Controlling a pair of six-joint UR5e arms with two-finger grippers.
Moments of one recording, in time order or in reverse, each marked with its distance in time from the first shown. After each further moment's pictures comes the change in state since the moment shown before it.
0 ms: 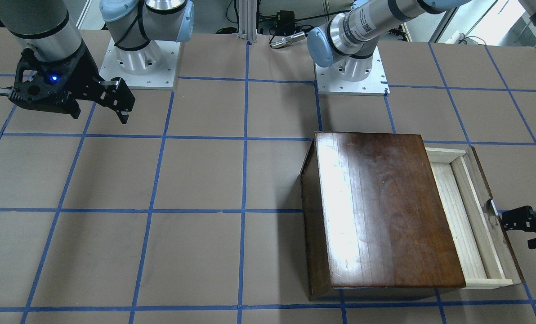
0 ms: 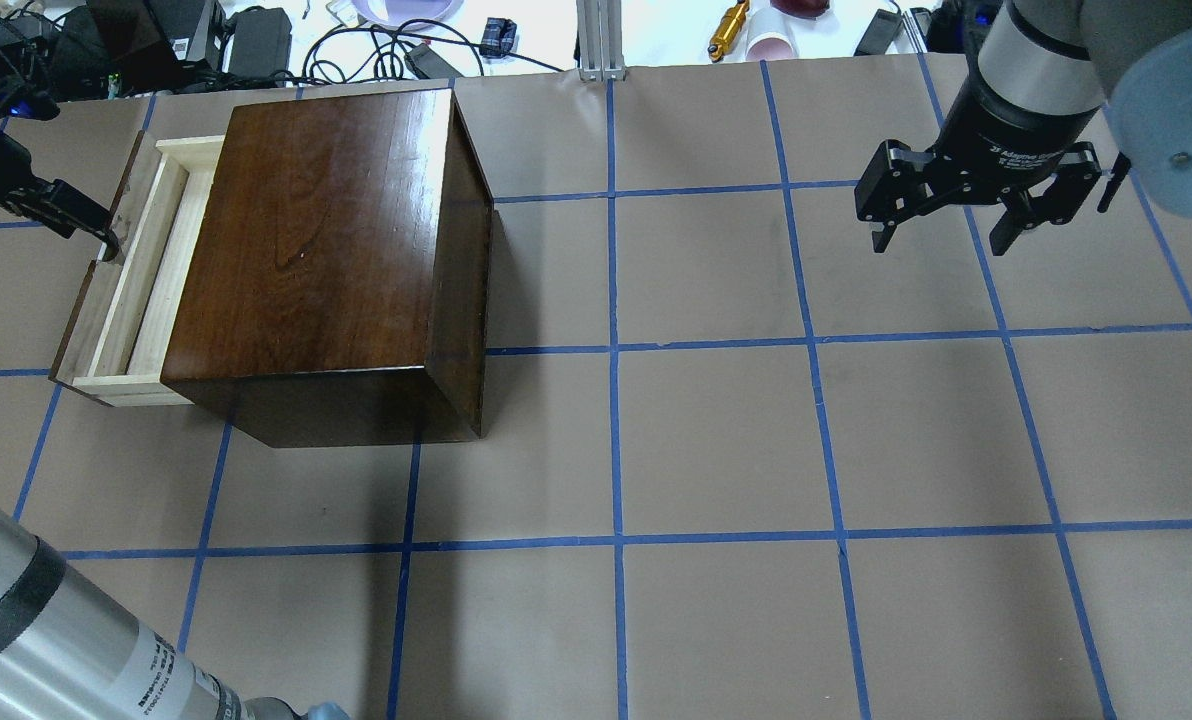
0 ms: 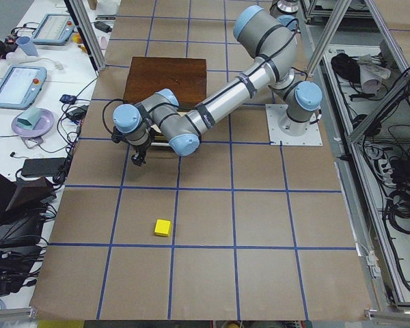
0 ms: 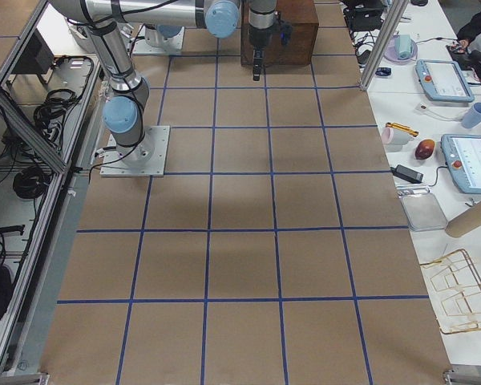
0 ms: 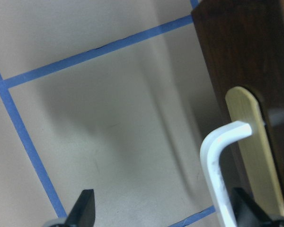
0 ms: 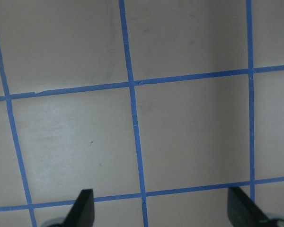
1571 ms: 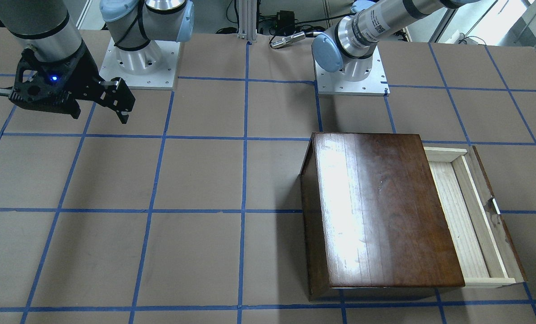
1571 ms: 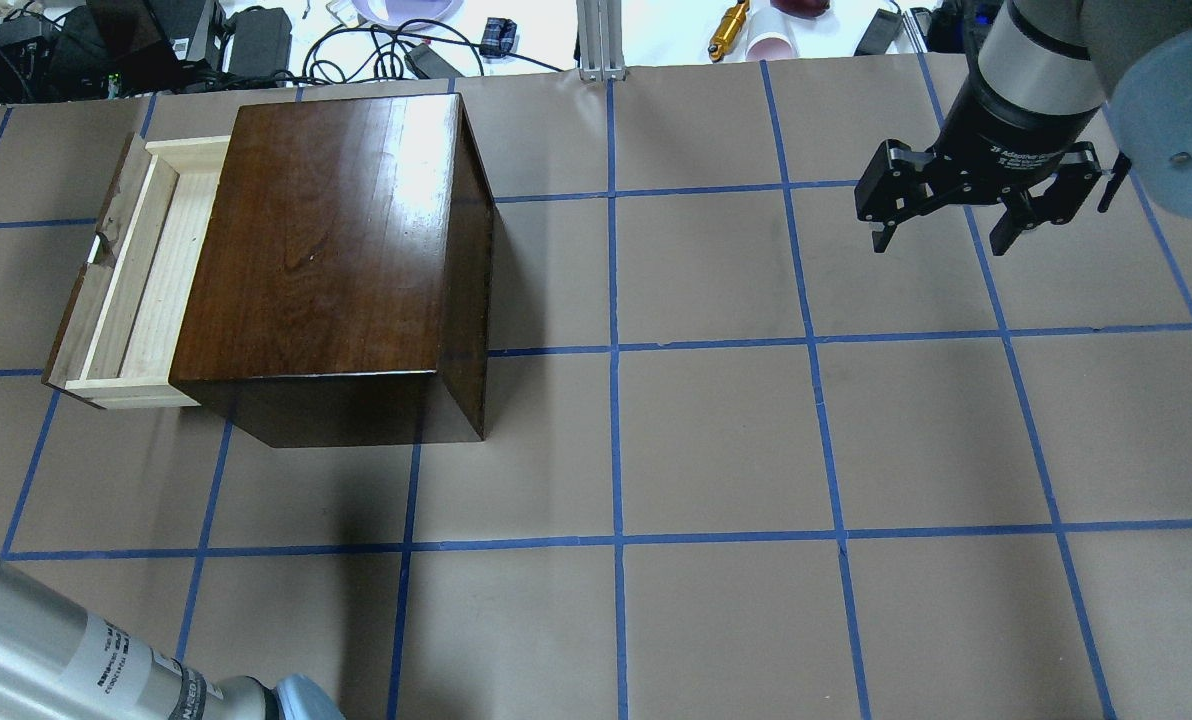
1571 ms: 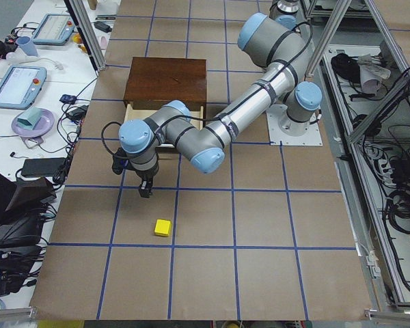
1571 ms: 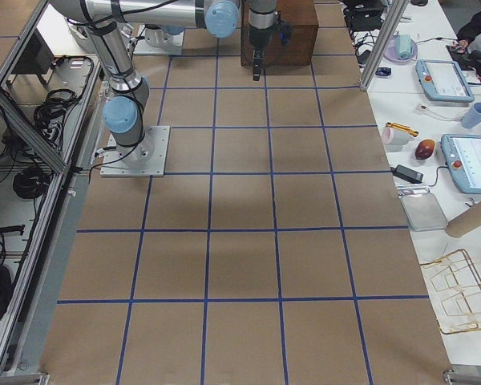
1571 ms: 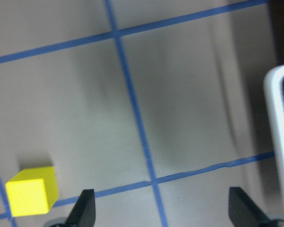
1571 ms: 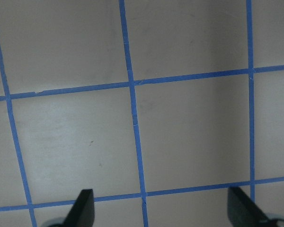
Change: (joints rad) left arm 0.185 -0.002 0.132 -0.001 0.118 -0.069; right arm 0.000 0.000 0.000 0.000 0.000 0.000
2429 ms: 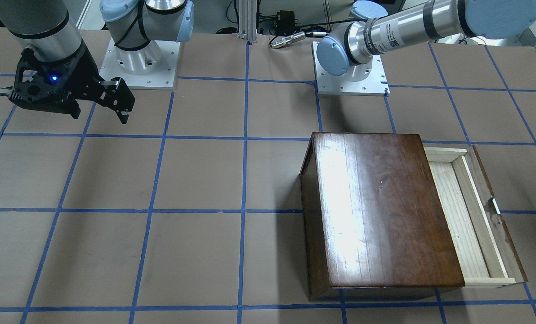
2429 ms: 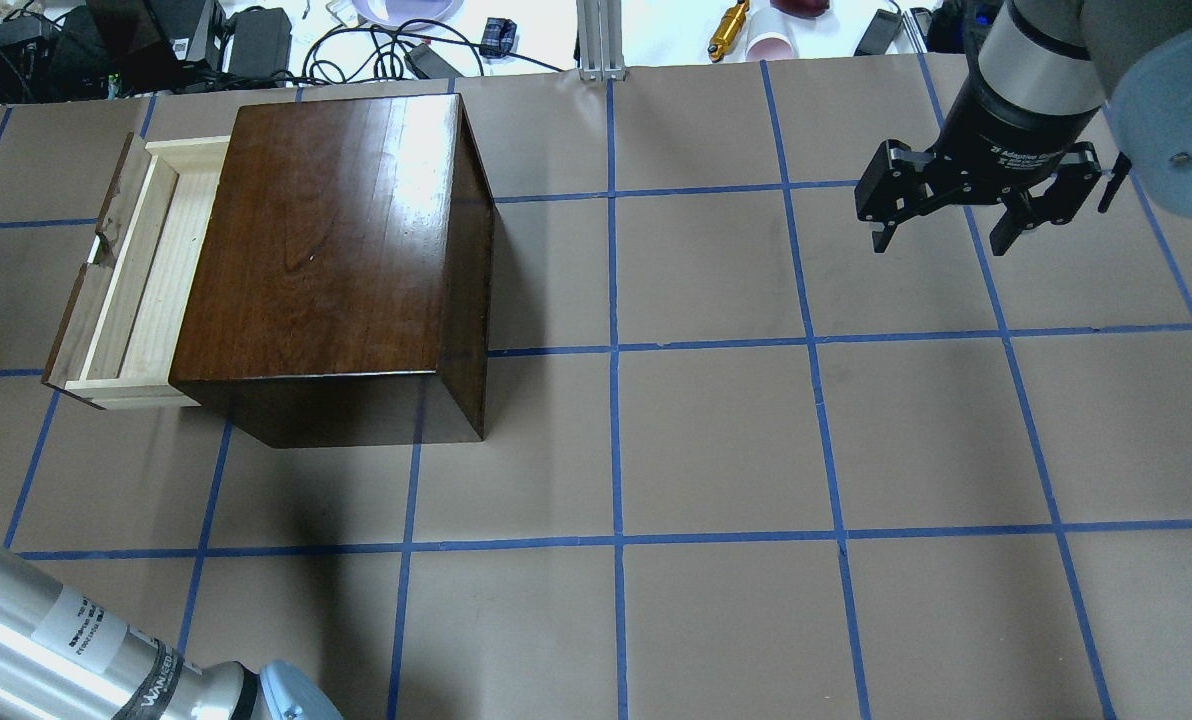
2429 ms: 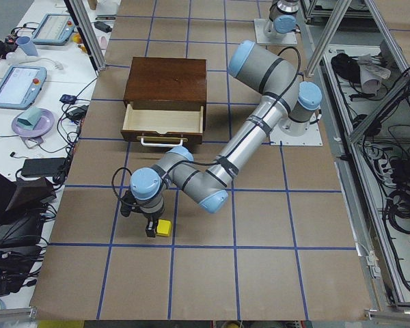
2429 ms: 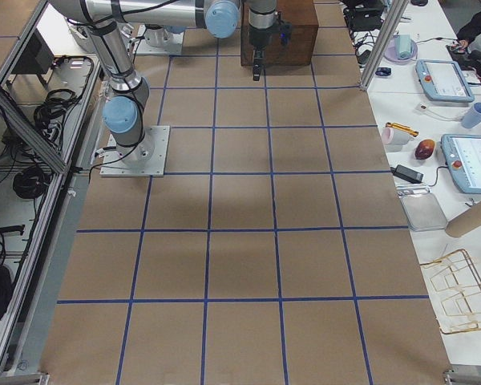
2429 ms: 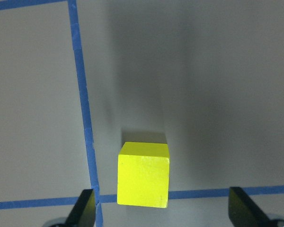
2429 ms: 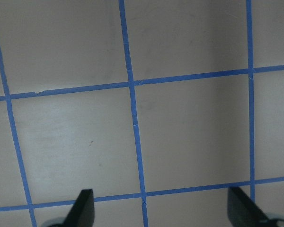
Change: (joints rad) left arm 0.077 -0.166 0.003 0.215 0.044 0.053; right arm 0.000 0.000 0.000 0.000 0.000 0.000
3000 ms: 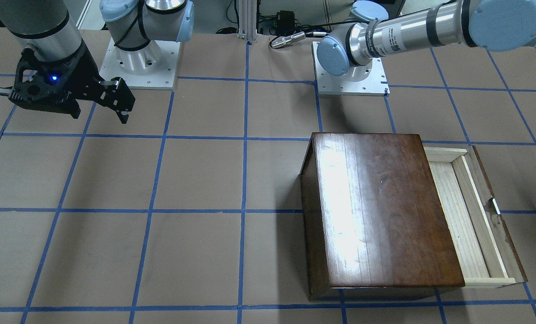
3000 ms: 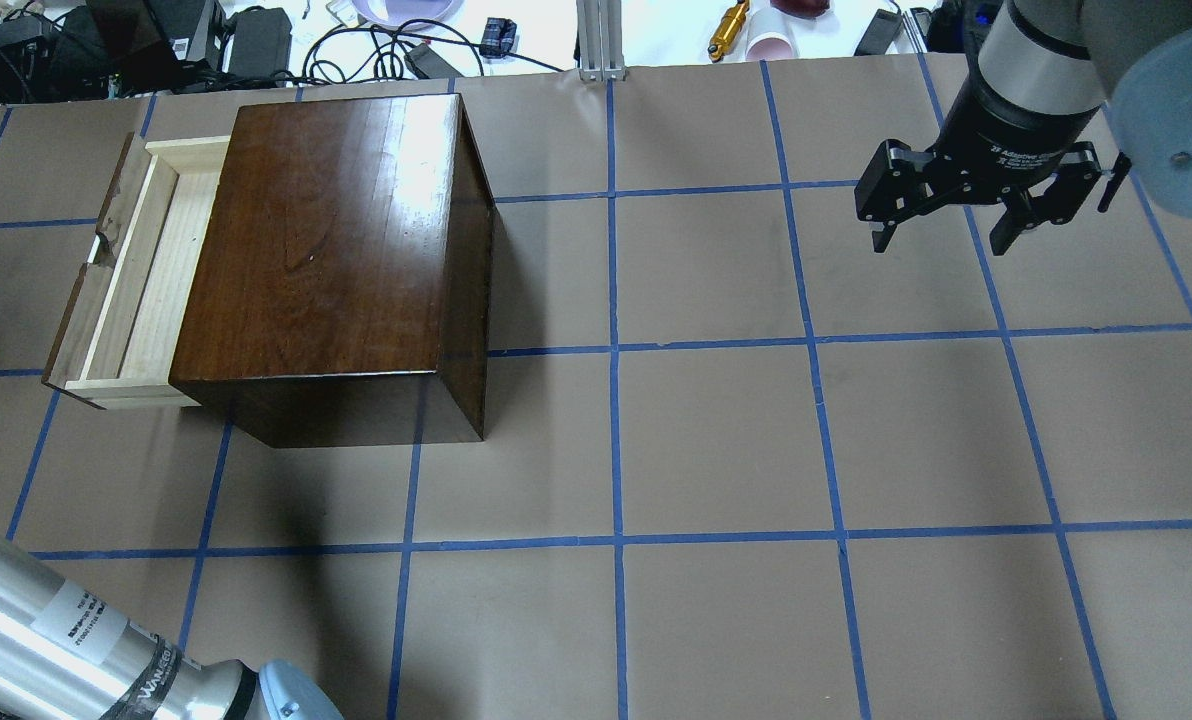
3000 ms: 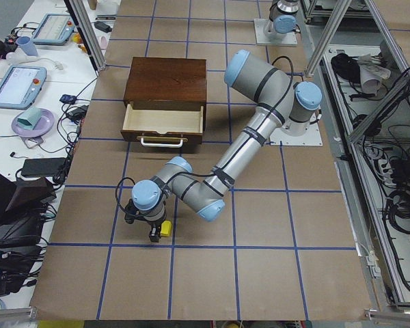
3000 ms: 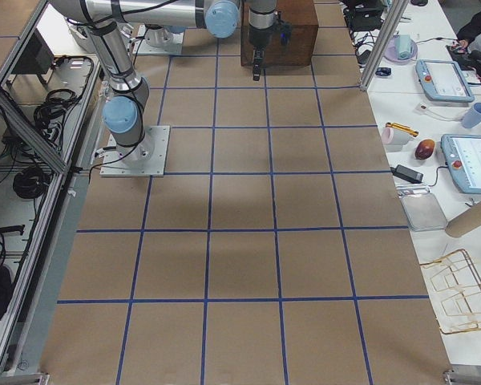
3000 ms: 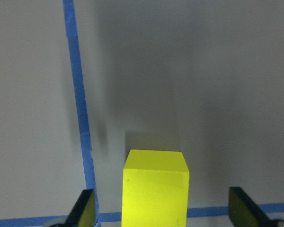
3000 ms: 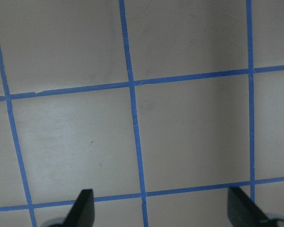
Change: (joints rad) left arm 0.002 -0.057 0.000 0.010 0.029 0.017; right arm 0.000 0.000 0.000 0.000 0.000 0.000
